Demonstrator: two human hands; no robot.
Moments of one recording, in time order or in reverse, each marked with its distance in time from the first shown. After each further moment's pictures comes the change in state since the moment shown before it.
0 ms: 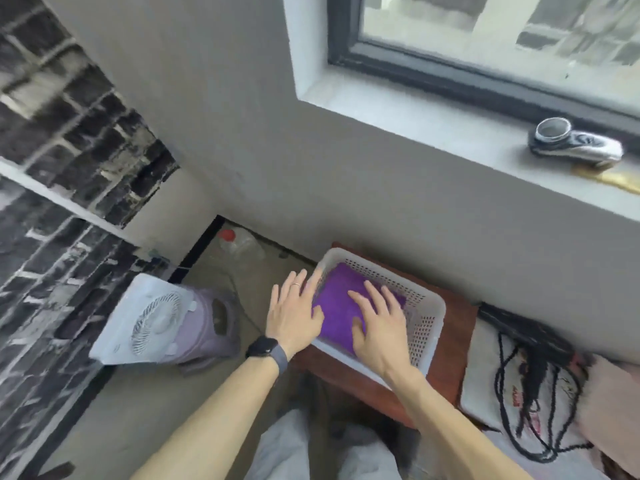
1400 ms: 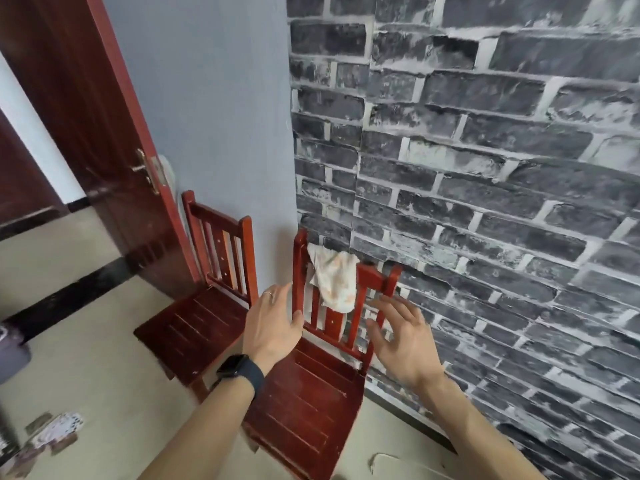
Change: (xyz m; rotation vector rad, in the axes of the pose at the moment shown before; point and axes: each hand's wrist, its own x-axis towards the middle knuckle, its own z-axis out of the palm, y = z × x) left_hand -0.850 -0.534 -0.105 -0.251 1.057 -1.573; right_hand -0.431 -0.818 0.294 0.067 -0.447 -1.652
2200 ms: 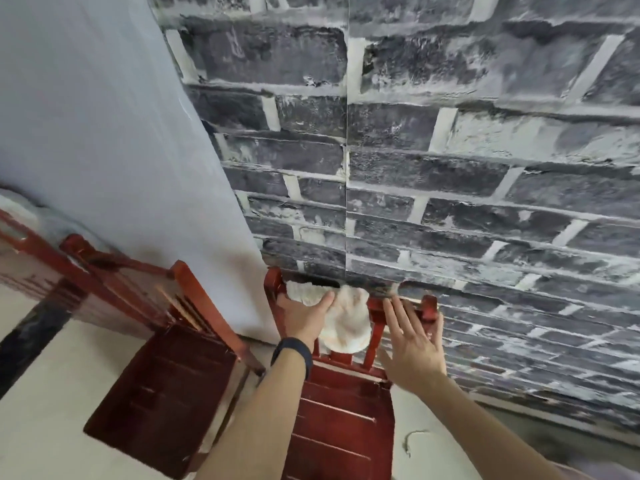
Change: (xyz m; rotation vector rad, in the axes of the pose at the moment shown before) left_hand 0.300 -0.019 0.194 -0.581 -0.354 -0.696; right_hand 0.204 0.110 0.169 -0.420 -0.400 0.390
